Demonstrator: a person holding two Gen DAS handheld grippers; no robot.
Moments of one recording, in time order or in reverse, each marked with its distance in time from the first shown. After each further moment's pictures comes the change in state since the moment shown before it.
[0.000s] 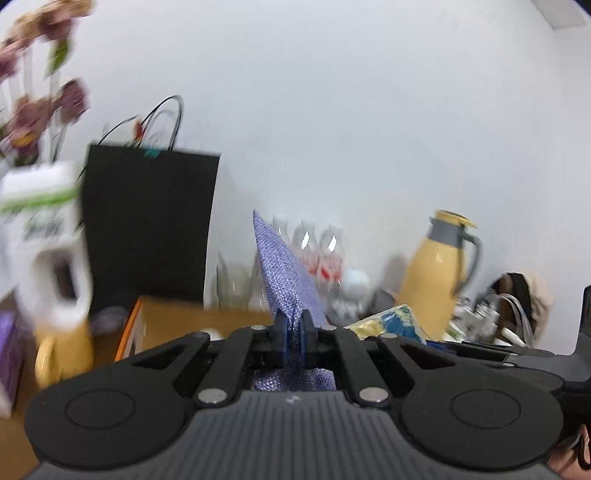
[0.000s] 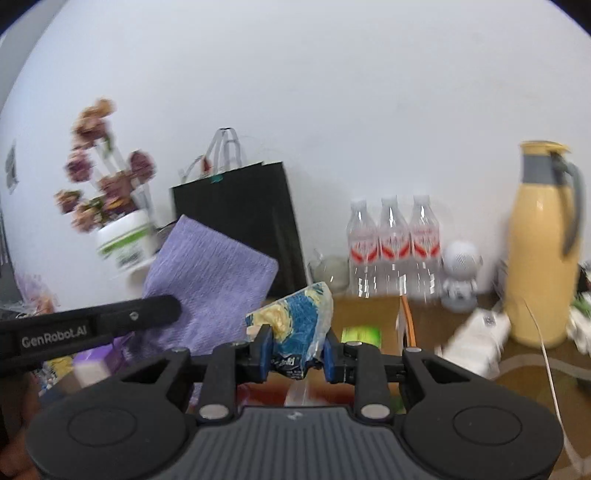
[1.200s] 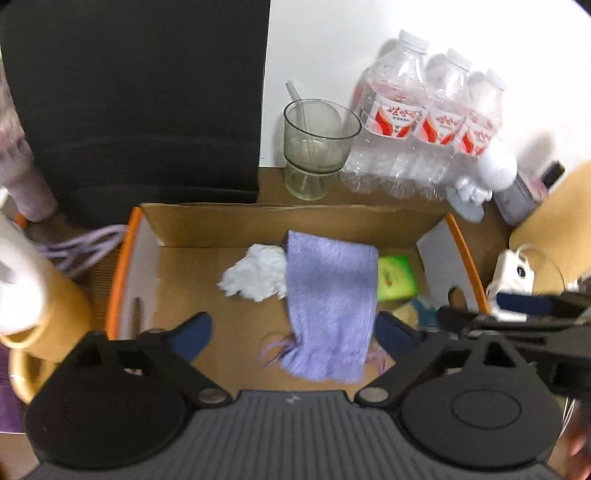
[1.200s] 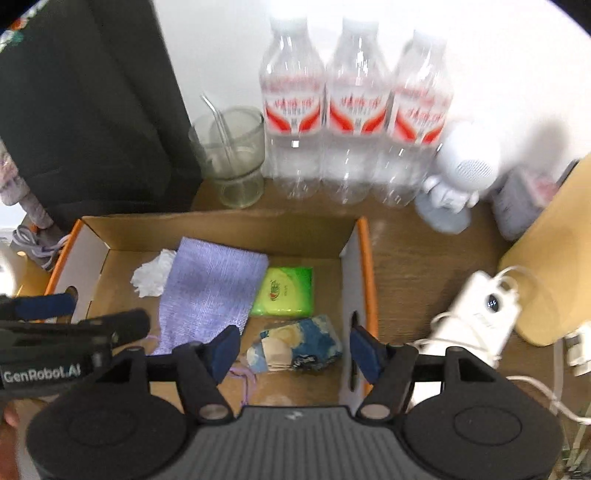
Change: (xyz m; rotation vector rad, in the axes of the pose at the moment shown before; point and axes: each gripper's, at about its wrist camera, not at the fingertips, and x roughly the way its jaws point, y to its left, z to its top) left arm 0.232 0.067 0.035 -0.073 0.763 0.211; right arm 0.236 -0.063 0.069 0.016 0.710 -0.246
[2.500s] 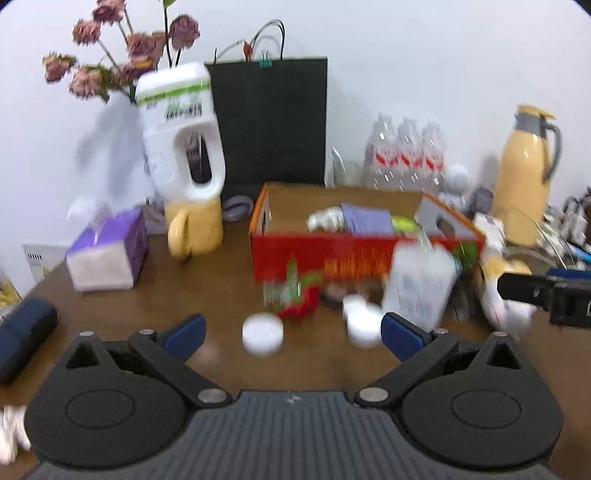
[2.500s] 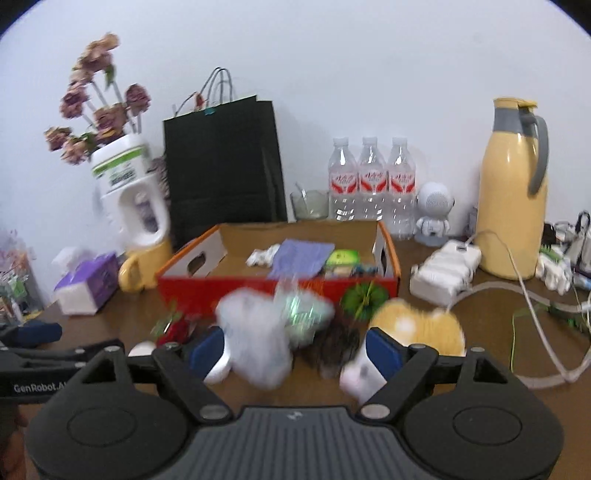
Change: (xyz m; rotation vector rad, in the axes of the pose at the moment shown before) left arm -0.119 0.038 -0.346 0.008 -0.549 0.117; right arm -0.122 0.034 -0.324 -0.032 -0.583 0.143
